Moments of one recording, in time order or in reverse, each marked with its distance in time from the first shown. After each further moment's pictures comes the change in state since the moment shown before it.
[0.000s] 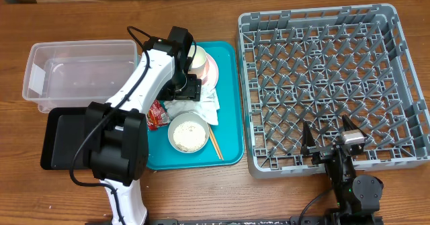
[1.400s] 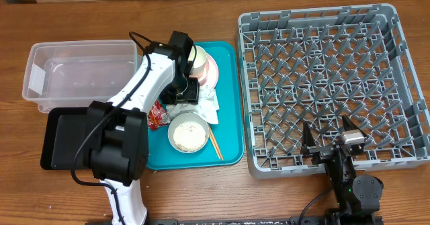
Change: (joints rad) left arm 0.000 0.000 -0.055 0.050 0.037 -0.005; right arm 0.000 0.000 0.000 0.000 0.000 0.000
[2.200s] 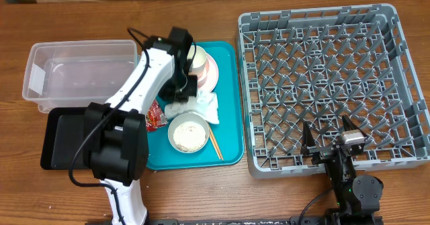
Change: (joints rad) left arm 0.000 -0.001 0.113 -0.122 0.003 -0.011; right arm 0.000 0.000 0.000 0.000 0.000 0.000
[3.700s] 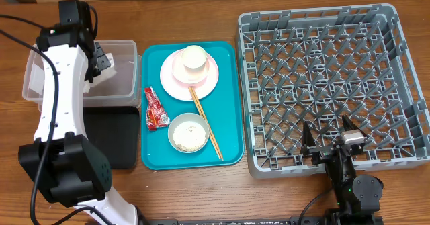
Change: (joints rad) left arm 0.455 -0.169 0.058 0.088 -0.428 -0.119; right arm 0.000 0.000 0.000 0.000 0.000 0.000
